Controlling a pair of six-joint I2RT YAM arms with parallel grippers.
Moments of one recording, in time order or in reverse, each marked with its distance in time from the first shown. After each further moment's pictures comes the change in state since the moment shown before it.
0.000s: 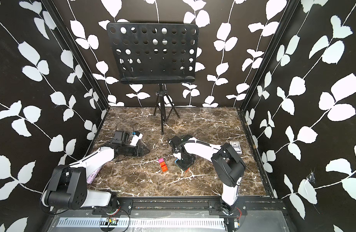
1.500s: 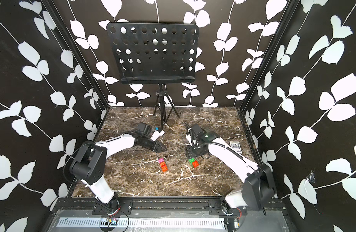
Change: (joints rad) left arm -0.285 0.370 0.345 -0.042 0.083 0.069; right arm -0.192 -0.422 -0.116 0.171 -0.053 0.263
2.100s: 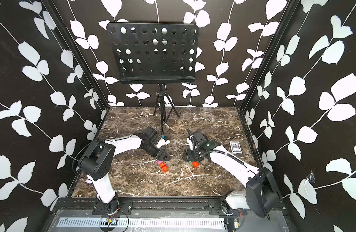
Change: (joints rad) left arm -0.066 0.060 -0.008 -0.157 0.053 0.093; right arm 0.015 -0.048 -0.178 0.230 -0.097 0.203
